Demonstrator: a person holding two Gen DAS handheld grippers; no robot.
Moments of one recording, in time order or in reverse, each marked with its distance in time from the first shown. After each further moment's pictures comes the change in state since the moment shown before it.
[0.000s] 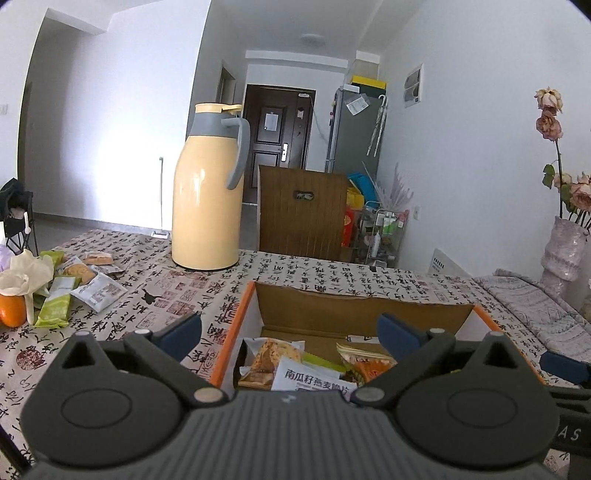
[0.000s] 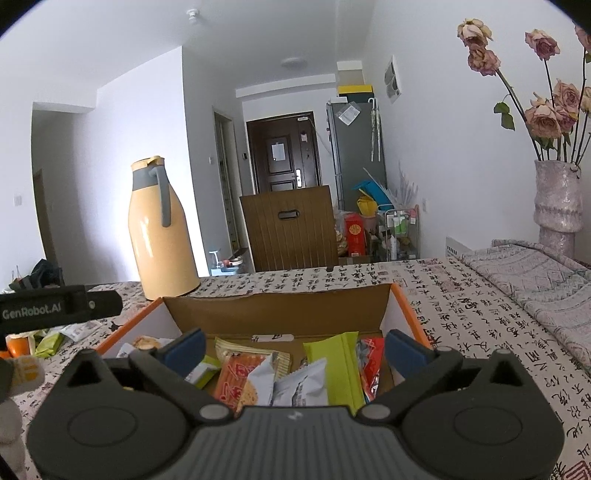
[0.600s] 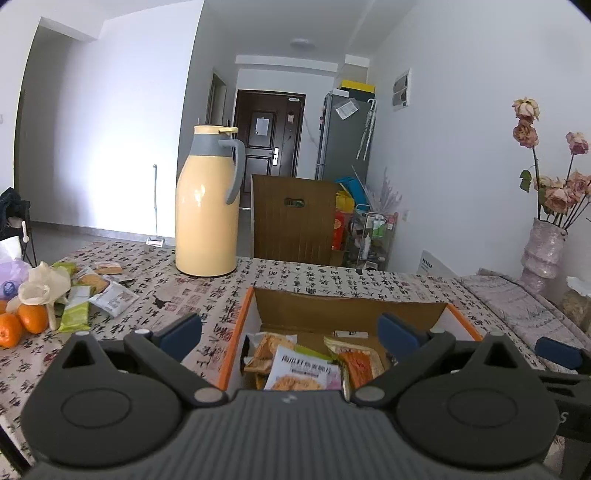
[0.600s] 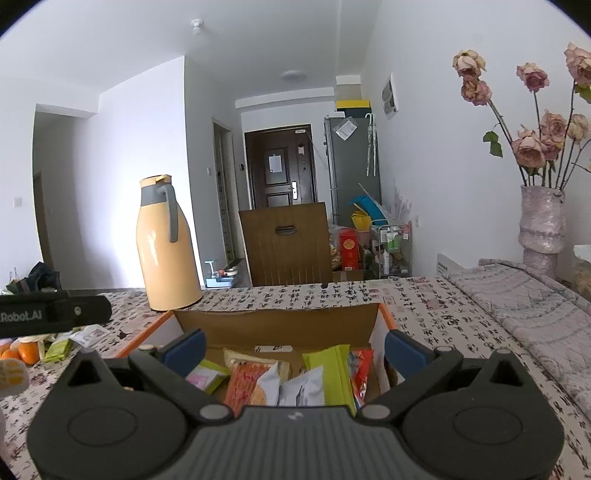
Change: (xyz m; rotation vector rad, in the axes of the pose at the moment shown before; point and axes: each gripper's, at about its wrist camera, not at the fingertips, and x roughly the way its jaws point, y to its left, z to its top) left arm -0.064 0.001 0.007 0.025 -0.009 -0.024; right arm -0.052 0.012 0.011 -0.022 -0.039 -0.025
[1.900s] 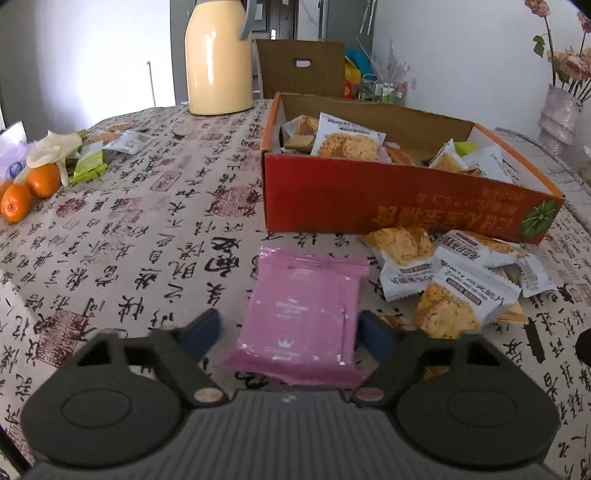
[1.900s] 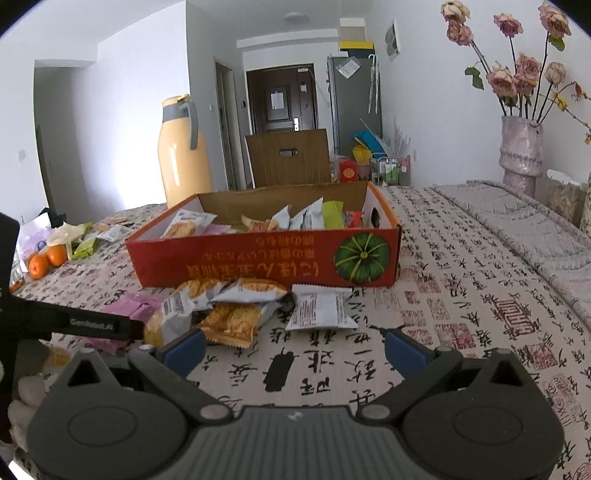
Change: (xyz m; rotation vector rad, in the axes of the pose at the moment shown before) left arm 0.002 0.039 -0.113 0.080 0.413 0.020; right arm -0.097 0.009 -0.097 -0.010 0.228 0.003
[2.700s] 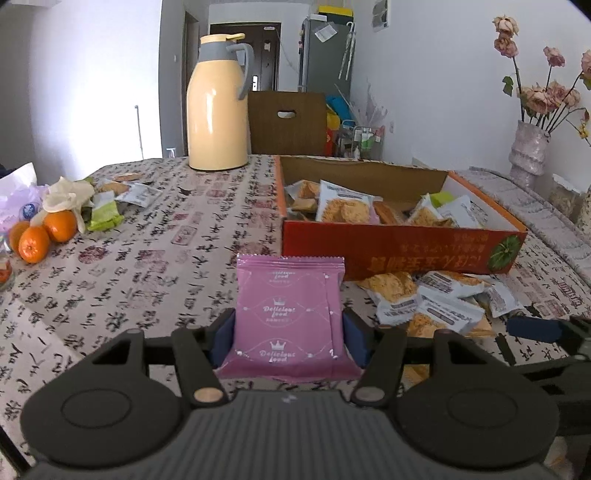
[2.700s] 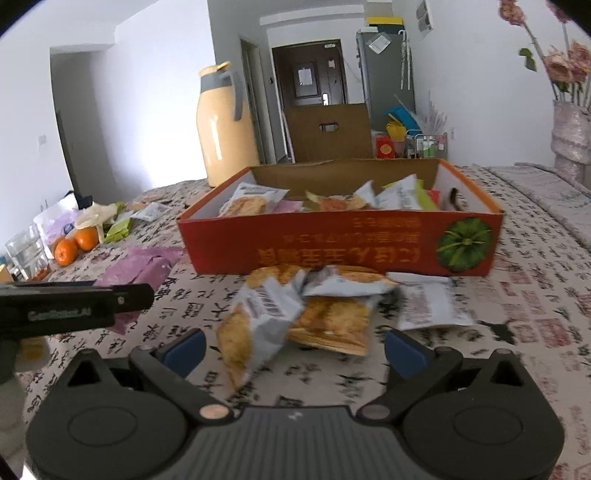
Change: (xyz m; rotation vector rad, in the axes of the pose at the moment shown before) left arm -0.050 0.030 0.005 0.027 -0.158 -0.050; right arm 0.045 0.069 0.009 -0.014 0.087 0.096
